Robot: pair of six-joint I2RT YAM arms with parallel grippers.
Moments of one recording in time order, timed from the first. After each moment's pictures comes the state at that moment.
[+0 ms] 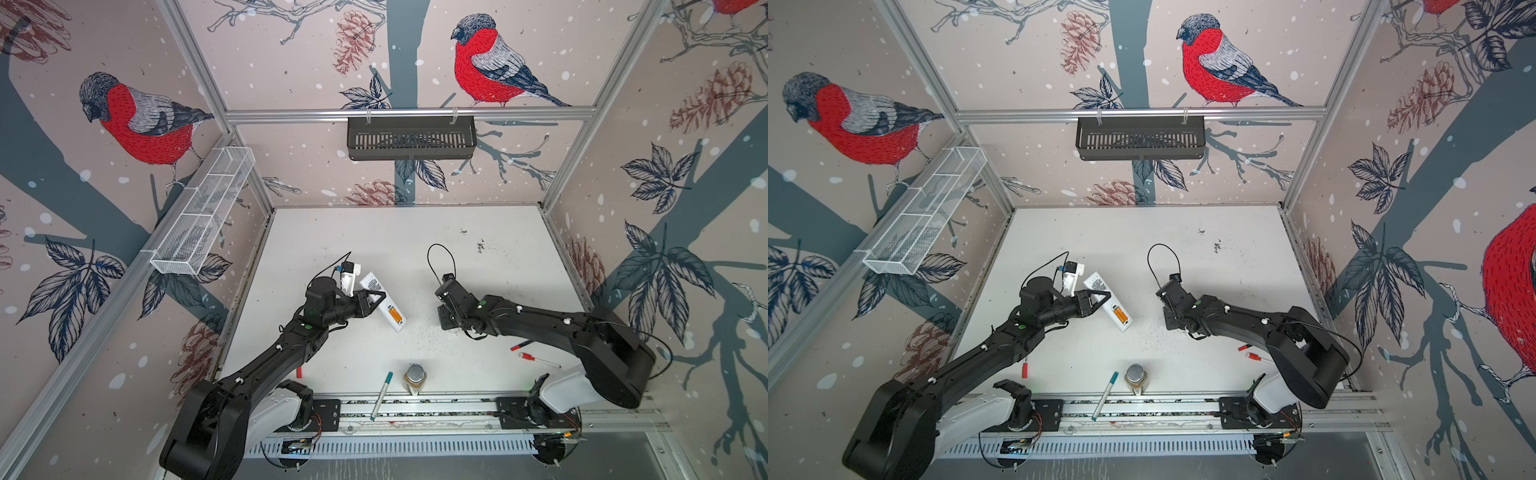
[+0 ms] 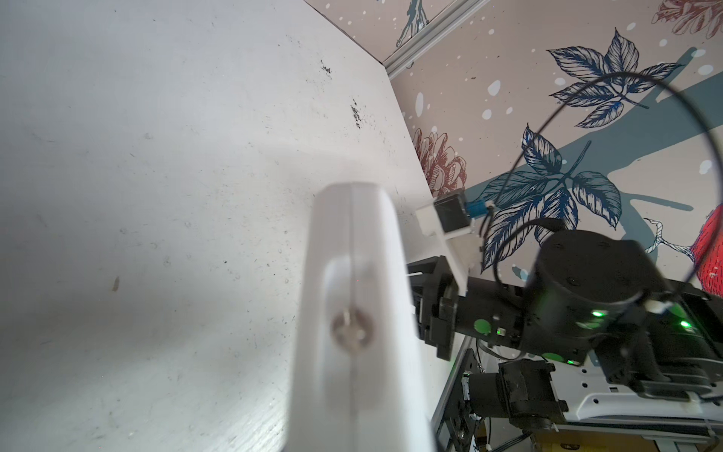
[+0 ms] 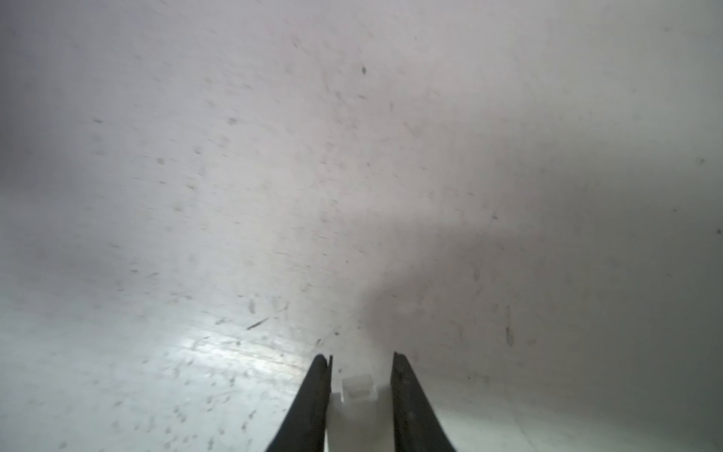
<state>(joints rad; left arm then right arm) -0.39 1.08 0.41 0.27 0.63 -0.70 0.85 1.44 0.75 -0.33 0.21 0.51</state>
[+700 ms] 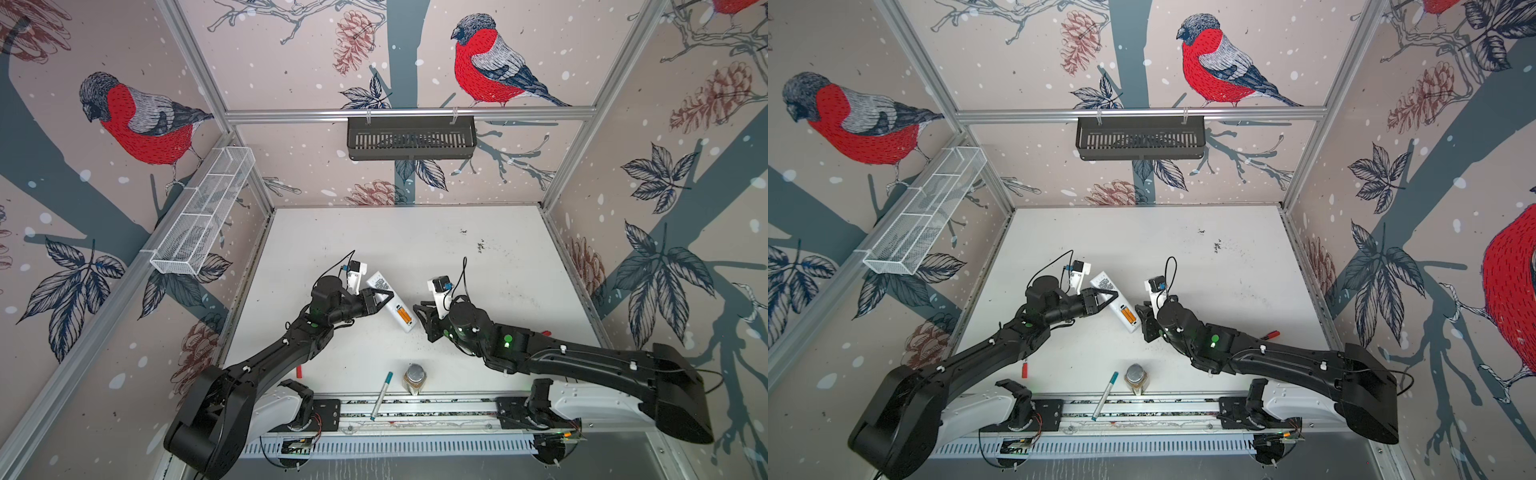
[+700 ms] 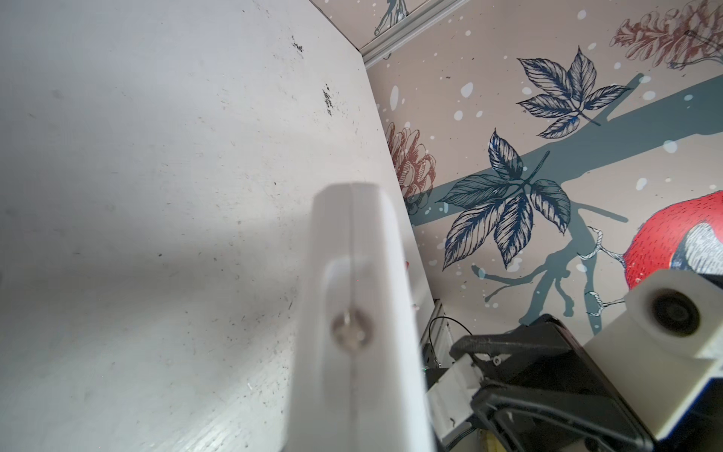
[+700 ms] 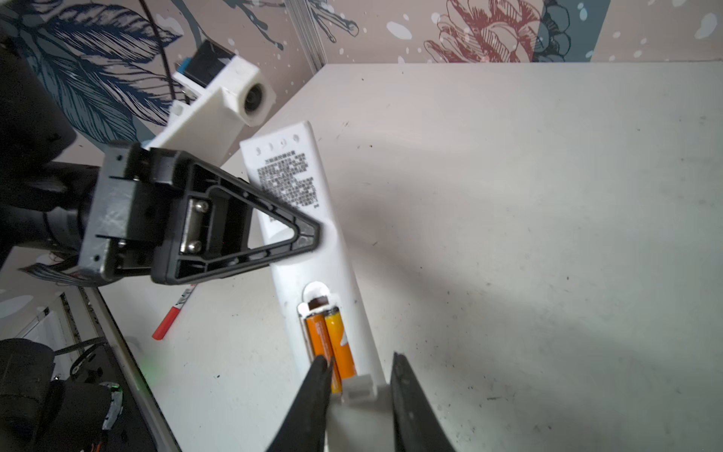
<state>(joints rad) -0.43 1.14 0.41 0.41 0.68 -0.87 1.18 1.13 0.63 0.10 0.32 0.46</state>
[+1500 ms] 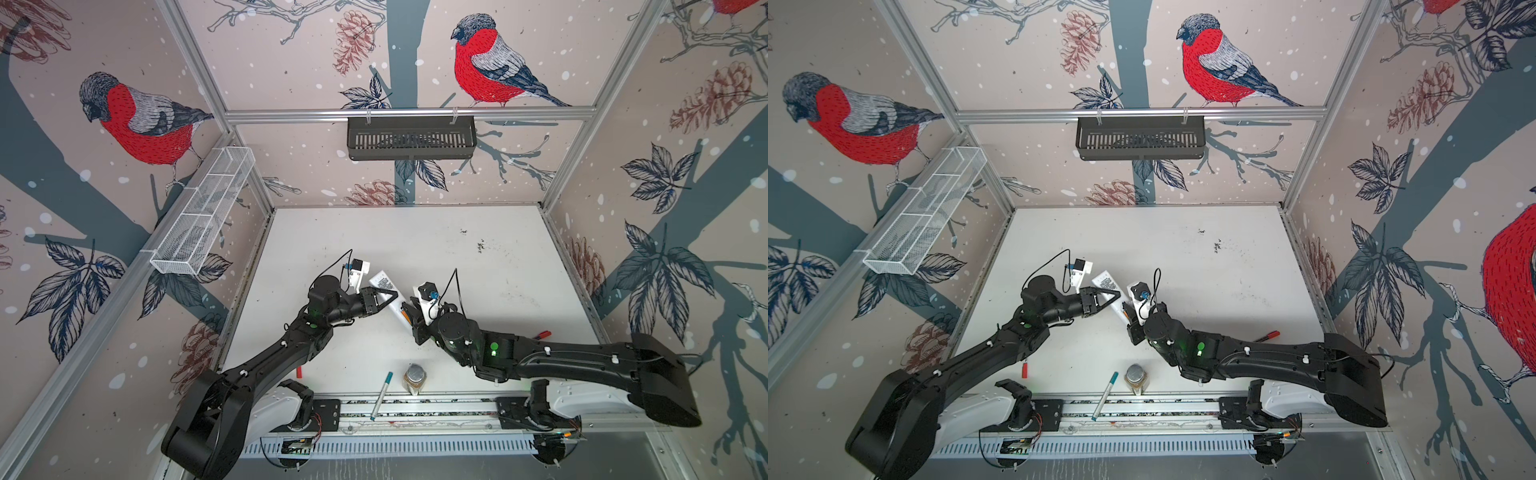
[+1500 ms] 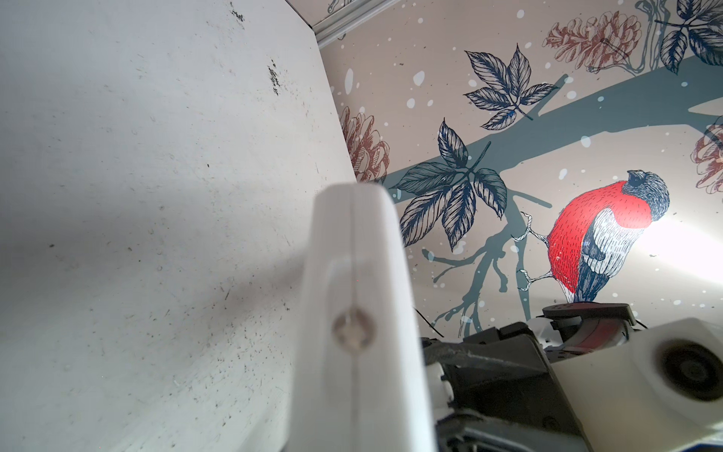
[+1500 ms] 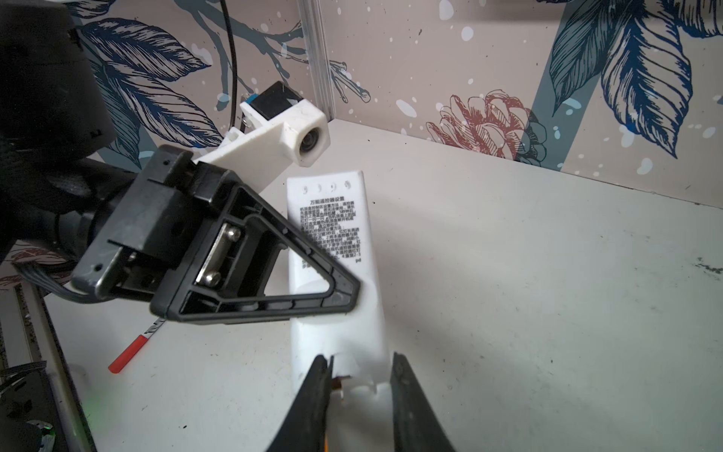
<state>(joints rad) -0.44 1.11 0.42 0.47 0.79 -0.99 1.27 1.23 0.66 0.27 0.50 0.26</state>
